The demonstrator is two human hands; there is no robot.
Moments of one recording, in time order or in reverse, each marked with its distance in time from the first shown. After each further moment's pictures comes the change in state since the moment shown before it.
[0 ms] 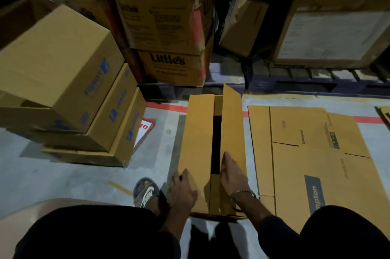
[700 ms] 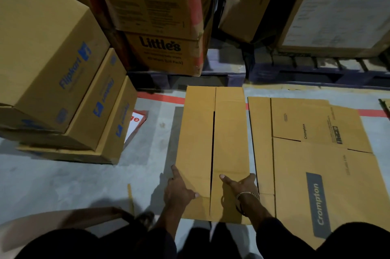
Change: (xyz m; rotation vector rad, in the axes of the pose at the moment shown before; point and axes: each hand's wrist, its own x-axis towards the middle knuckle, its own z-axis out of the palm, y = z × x) left_hand 0.045 -0.004 0.002 -0.293 -0.129 -0.175; right_hand 0.041 0.060 0.042 0.436 0.063 0.775
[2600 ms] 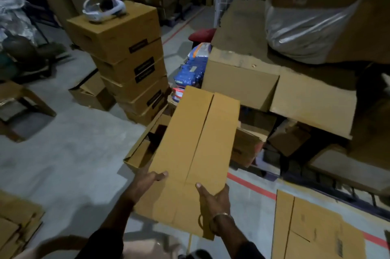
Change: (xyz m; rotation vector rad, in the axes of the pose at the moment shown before) left_hand -0.375 0.065 -0.716 -0.748 0.141 0.080; right_hand -0.623 -0.458 -0.081 0.198 -0.296 -0.313
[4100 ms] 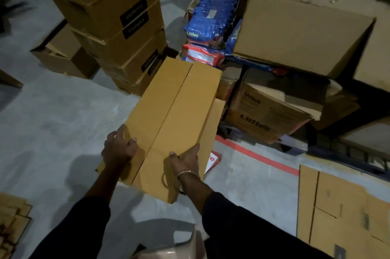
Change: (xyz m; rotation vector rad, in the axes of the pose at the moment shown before) left_hand 0.304 -0.134 -0.163 0.645 0.434 -0.035; right_hand 0.167 -0.010 0.311 -0.216 -0.052 0.020
